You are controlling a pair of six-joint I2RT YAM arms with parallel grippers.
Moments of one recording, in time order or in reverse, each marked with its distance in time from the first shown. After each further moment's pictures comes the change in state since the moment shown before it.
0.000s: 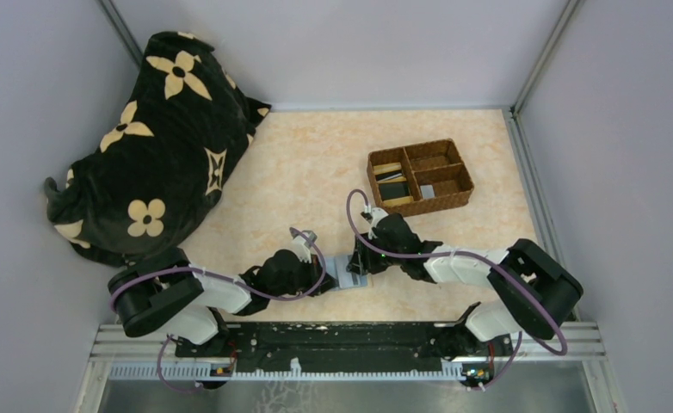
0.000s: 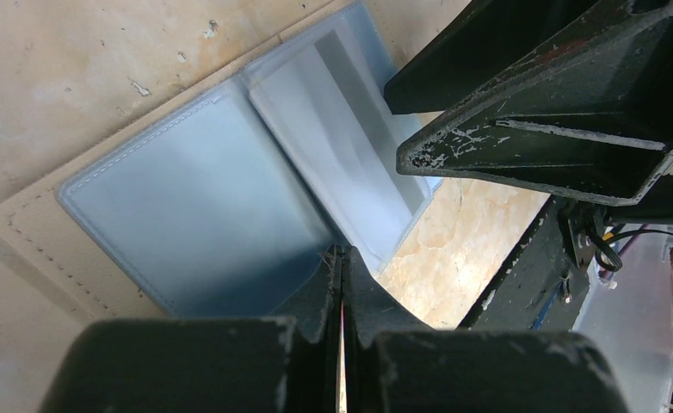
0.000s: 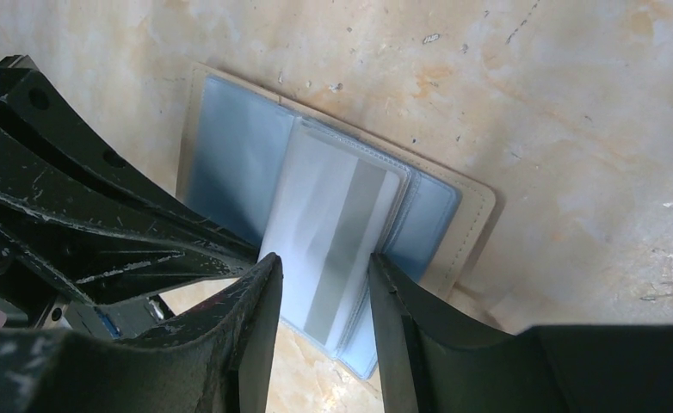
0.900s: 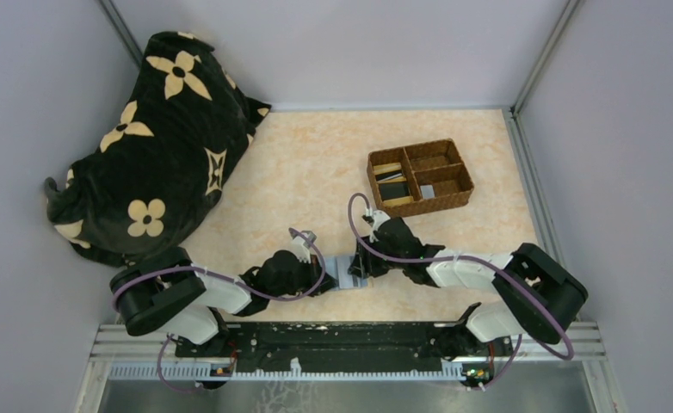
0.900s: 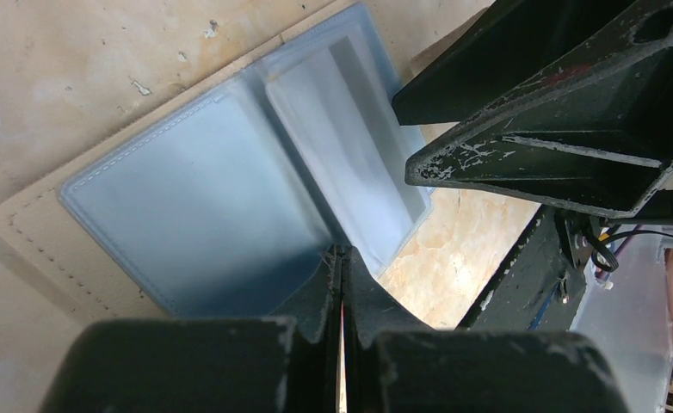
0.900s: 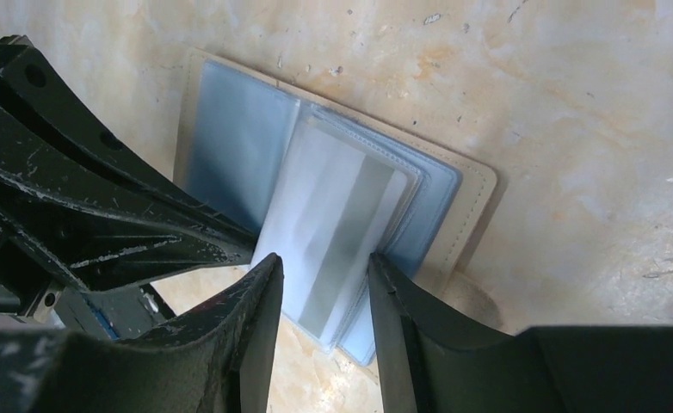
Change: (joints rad) left arm 0.000 0.013 -0.010 0.032 0.004 -0.009; right arm 0.021 -0.034 -0.023 -0.019 0.027 -0.001
